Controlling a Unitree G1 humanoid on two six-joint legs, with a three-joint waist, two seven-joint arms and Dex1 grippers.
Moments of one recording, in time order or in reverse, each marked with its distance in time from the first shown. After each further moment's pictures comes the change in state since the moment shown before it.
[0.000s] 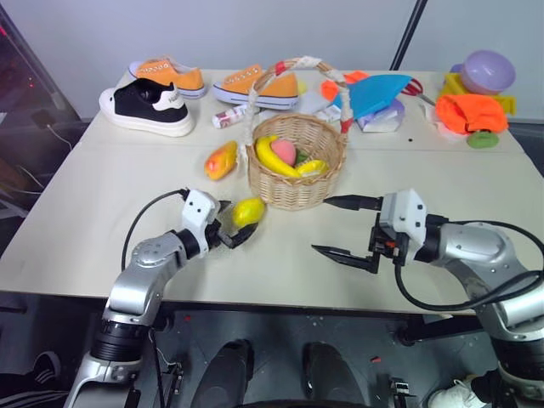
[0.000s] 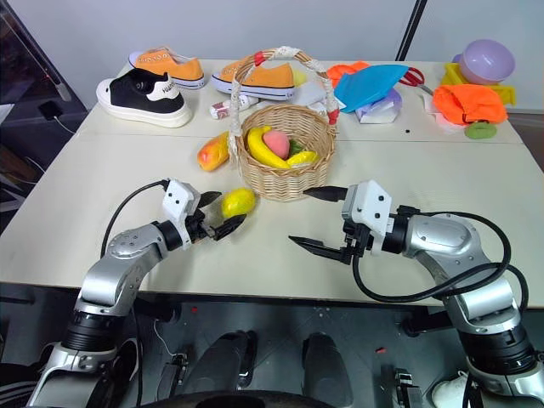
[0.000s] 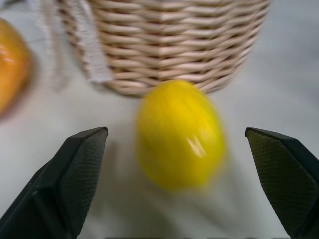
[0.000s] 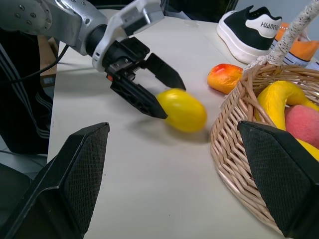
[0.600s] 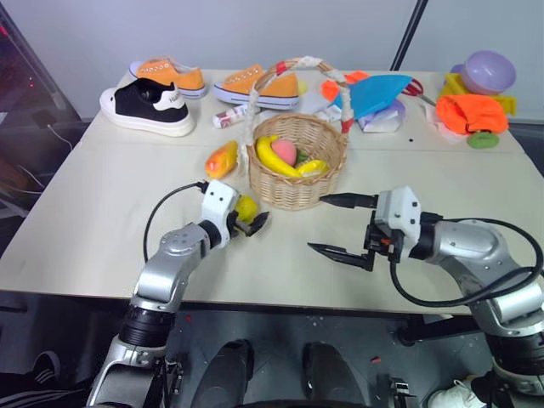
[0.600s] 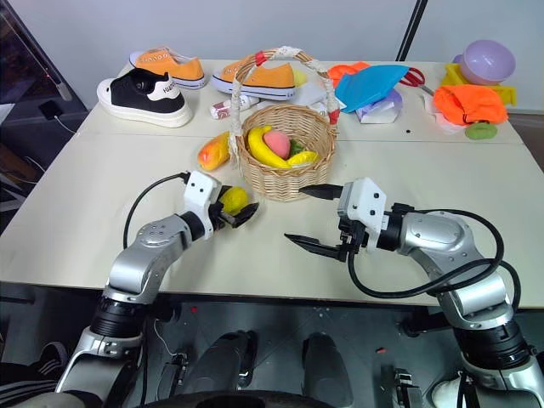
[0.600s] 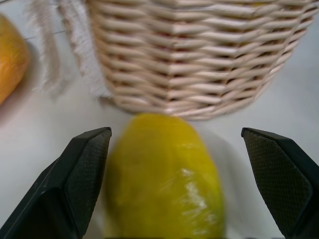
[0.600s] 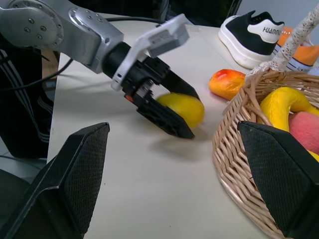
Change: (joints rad) left arm -0.112 -0.129 -0.057 0.019 0.036 0.178 0.155; right arm -0.028 0.020 0.026 0.014 0.000 0.001 -0.009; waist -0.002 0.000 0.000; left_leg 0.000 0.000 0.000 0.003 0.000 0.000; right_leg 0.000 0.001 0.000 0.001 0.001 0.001
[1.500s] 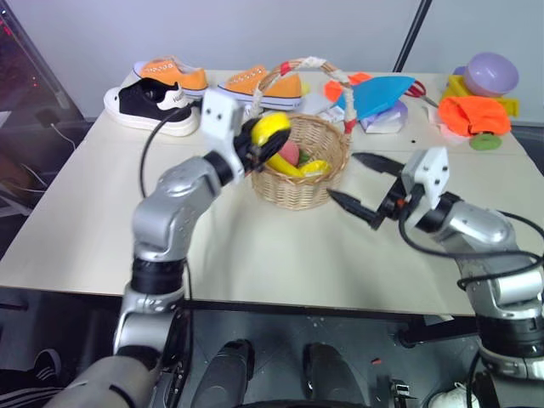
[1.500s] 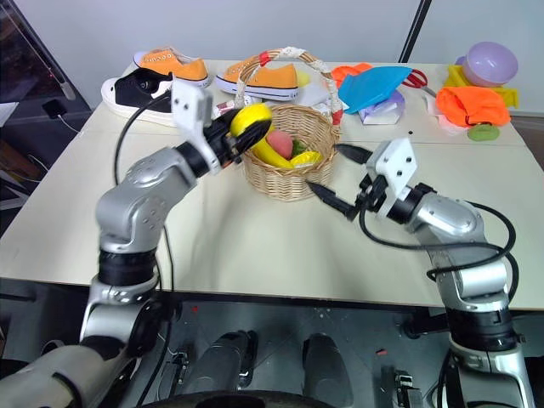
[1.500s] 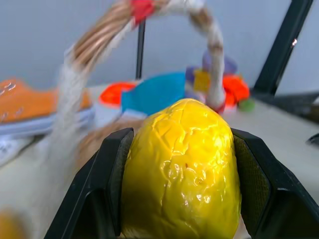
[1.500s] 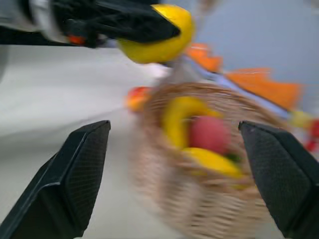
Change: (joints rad) left arm -0.432 -0.137 0.114 0.095 -0.140 0.045 0.090; right arm -0.096 0.093 -0.123 0.161 -0.022 -0.020 -0.206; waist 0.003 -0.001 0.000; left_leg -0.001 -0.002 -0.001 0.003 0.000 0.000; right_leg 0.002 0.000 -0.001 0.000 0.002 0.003
